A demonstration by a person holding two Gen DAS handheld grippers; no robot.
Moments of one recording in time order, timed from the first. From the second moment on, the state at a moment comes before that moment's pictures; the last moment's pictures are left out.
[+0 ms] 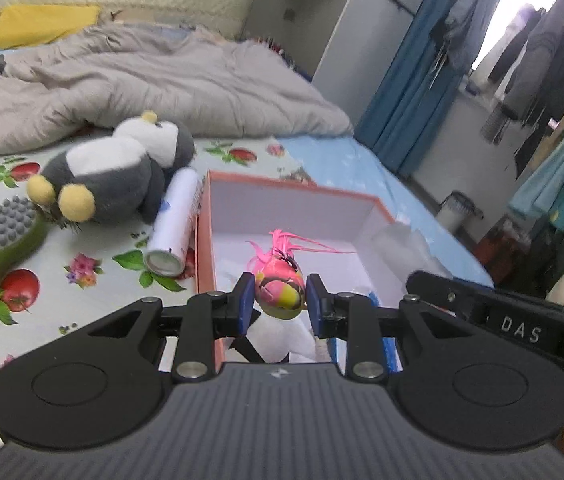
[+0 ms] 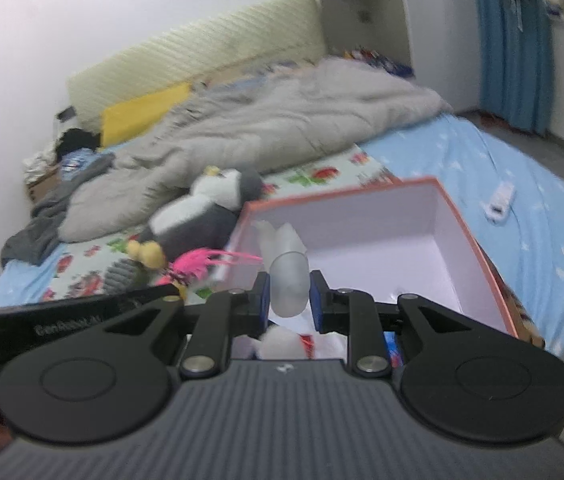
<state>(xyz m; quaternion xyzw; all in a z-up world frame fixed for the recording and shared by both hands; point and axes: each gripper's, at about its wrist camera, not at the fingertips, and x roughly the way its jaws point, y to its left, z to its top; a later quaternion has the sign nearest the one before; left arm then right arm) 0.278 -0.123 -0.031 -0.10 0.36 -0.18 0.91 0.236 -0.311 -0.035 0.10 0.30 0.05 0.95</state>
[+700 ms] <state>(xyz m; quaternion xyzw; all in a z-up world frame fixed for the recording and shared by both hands) 0.363 -0.169 -0.126 -0.08 0.46 -0.19 0.86 0.286 -0.331 -0.126 0.12 0.41 0.03 0.90</state>
